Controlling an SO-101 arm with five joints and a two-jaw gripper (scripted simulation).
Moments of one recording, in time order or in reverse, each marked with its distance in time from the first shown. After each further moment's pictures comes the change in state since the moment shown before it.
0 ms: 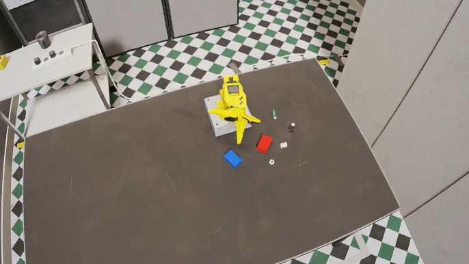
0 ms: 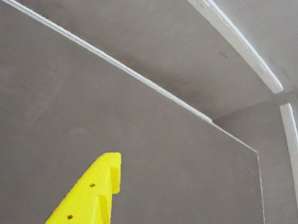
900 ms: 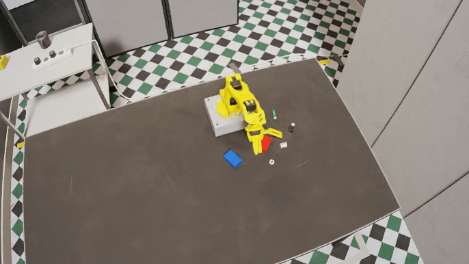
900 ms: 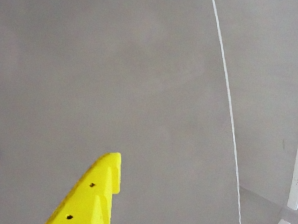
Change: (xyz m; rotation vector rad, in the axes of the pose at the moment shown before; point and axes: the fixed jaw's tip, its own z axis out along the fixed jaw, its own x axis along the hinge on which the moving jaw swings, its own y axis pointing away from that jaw) arm 0.033 0.133 0.021 -0.525 0.081 -0.597
